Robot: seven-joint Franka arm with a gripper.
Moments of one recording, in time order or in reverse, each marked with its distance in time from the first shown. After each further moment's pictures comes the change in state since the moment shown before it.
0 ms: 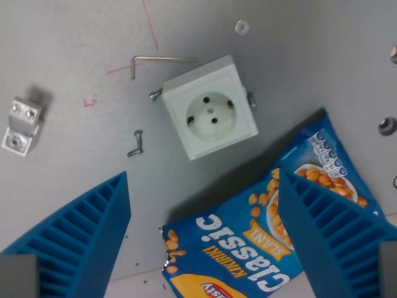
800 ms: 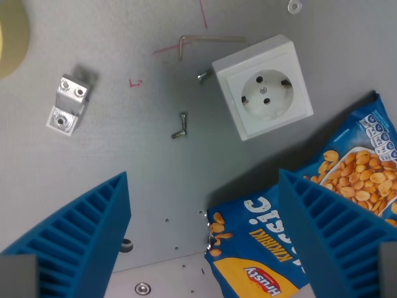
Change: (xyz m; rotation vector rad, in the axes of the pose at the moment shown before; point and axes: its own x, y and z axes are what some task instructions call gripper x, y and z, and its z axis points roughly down) arm -0.017 -0.051 0.000 0.000 -0.013 -0.013
